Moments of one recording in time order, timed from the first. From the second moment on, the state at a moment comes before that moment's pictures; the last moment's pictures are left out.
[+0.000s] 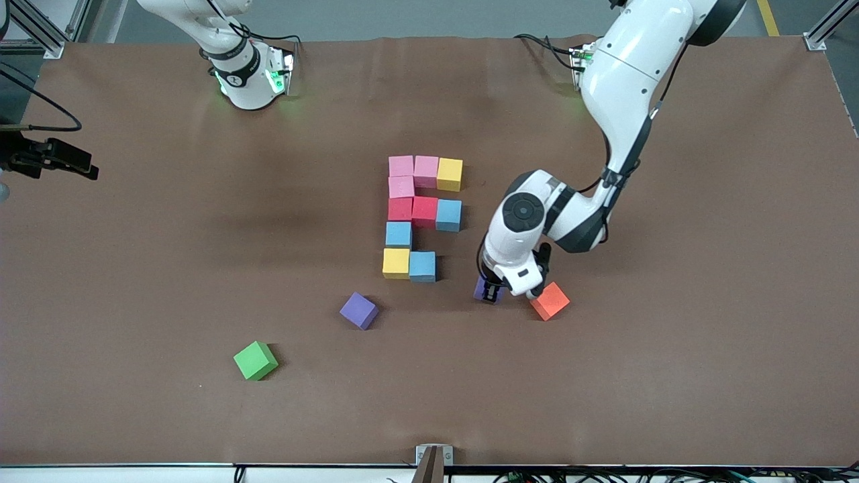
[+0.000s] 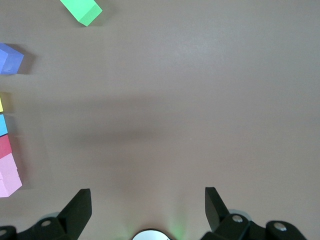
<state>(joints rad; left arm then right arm) -0.47 0.73 -0.15 -1.62 0.17 2.47 -2.07 -0.02 0.00 -0.07 -1.59 -0.01 1.46 -0.06</state>
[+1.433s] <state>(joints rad) -0.61 0.79 -0.14 -1.50 0.17 2.35 -2.49 -0.01 -0.03 -0.07 -1.53 -0.01 1.38 -0.06</state>
